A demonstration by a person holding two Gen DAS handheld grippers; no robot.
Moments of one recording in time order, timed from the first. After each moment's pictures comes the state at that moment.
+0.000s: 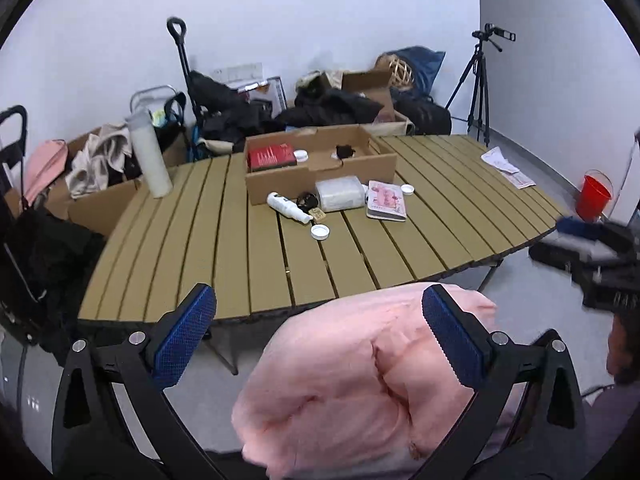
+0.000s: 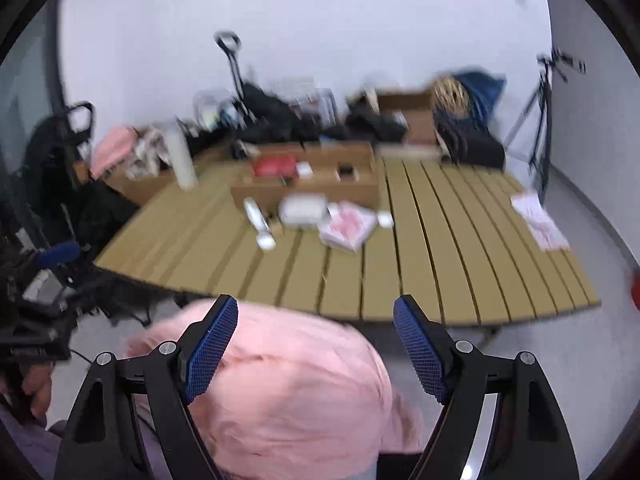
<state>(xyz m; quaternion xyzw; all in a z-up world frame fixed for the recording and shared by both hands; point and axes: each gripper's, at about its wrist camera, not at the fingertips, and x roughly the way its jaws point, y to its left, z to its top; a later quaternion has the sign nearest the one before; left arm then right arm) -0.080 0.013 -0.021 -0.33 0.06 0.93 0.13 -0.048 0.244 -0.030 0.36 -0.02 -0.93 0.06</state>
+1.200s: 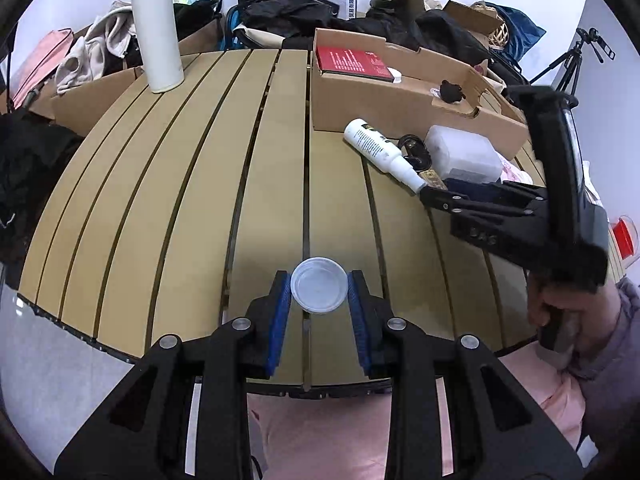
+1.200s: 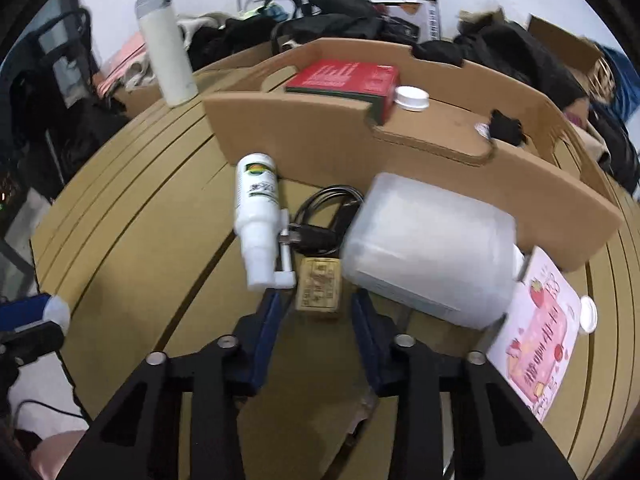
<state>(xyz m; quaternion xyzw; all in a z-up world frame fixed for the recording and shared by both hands) -0.250 -0.048 -0.133 -0.48 -0.03 0.88 0.06 -0.346 0.134 -0.186 0.45 0.07 -0.87 0.19</state>
